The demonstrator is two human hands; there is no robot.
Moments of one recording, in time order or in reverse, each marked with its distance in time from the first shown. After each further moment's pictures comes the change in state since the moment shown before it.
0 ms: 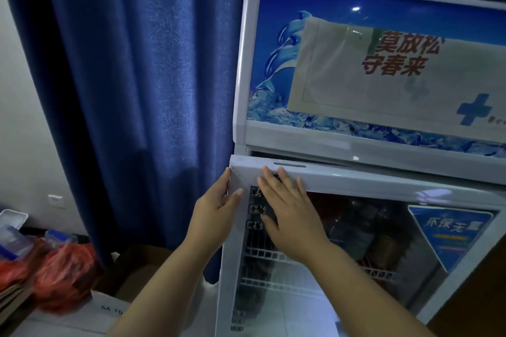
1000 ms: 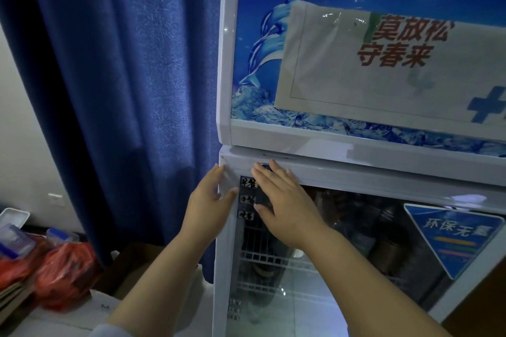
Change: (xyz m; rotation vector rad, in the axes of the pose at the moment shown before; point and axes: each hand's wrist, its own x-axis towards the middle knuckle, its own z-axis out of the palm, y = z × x) left_hand 0.038 -0.017 0.021 0.127 0.013 0.001; right_hand 0.029 0.034 -0.001 0.144 -0.008 -0.054
